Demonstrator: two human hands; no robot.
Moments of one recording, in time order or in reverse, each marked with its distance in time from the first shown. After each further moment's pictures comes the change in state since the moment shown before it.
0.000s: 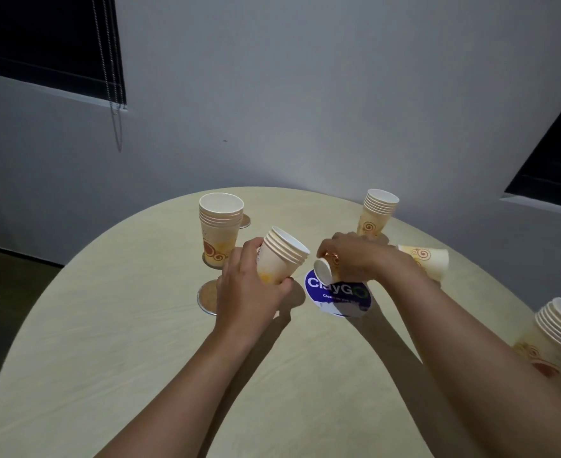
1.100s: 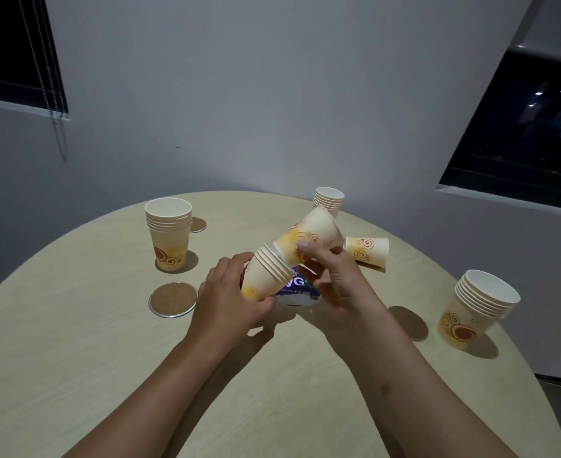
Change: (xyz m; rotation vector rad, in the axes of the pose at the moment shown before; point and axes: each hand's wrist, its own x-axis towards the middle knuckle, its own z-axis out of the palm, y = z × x) left_hand -0.023 0.012 0.020 0.097 -0.203 0.173; right_hand -0.096 -0.007 0.026 2.077 0.353 0.089
